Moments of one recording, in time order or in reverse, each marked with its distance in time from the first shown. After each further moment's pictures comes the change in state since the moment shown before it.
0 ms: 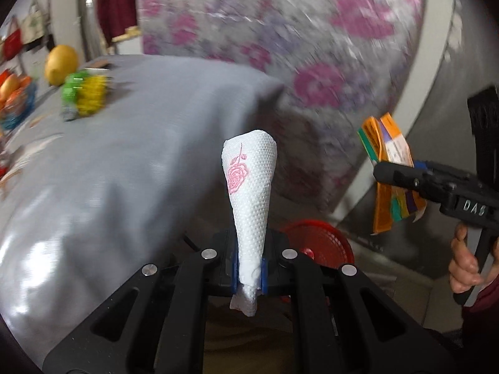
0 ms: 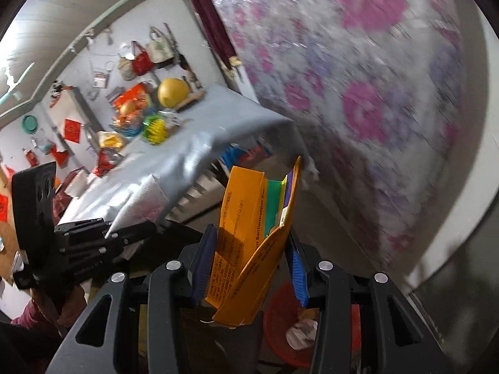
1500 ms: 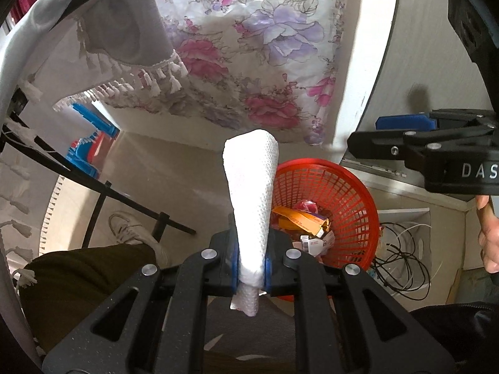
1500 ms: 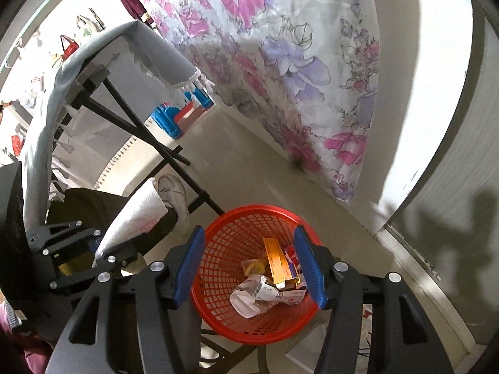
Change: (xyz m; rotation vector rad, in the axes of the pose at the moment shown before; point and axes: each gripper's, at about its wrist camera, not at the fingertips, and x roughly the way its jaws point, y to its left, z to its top) left arm 0.142 -0.089 -0.044 0.294 0.217 0.029; right arm 0.068 -0.097 -0.074 0.188 0.181 -0.172
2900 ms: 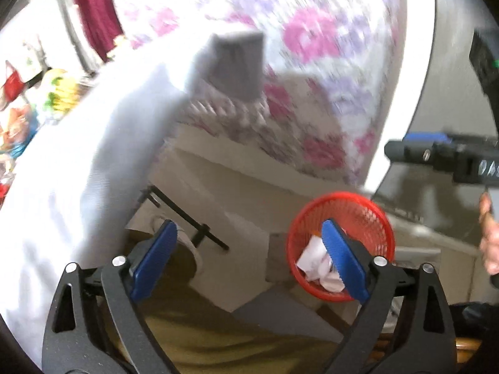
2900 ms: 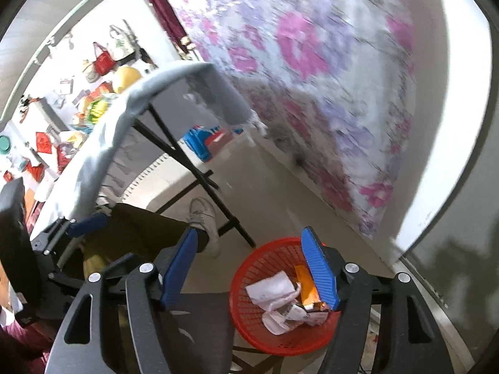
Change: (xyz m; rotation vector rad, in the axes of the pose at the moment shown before) left arm -0.101 0.061 -0.028 -0.189 -0.188 0.143; right arm -0.051 0.059 0.015 -0.110 -0.133 0.116
